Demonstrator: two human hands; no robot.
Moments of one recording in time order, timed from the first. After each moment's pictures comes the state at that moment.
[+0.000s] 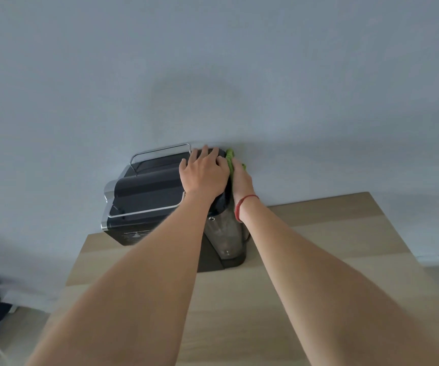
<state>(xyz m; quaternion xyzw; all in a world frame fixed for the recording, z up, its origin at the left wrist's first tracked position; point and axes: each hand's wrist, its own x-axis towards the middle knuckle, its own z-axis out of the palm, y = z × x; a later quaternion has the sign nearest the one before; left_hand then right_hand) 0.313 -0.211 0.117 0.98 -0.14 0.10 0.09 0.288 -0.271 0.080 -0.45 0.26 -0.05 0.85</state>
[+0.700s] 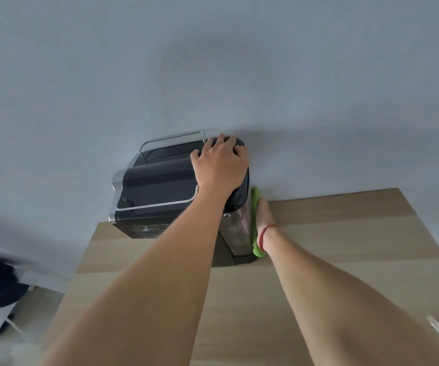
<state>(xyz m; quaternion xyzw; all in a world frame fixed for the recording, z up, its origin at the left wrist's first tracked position) 0.317 -0.212 0.115 0.98 -0.15 0.10 0.10 0.275 -0.265 -0.021 -0.33 0.30 0.08 0.89</state>
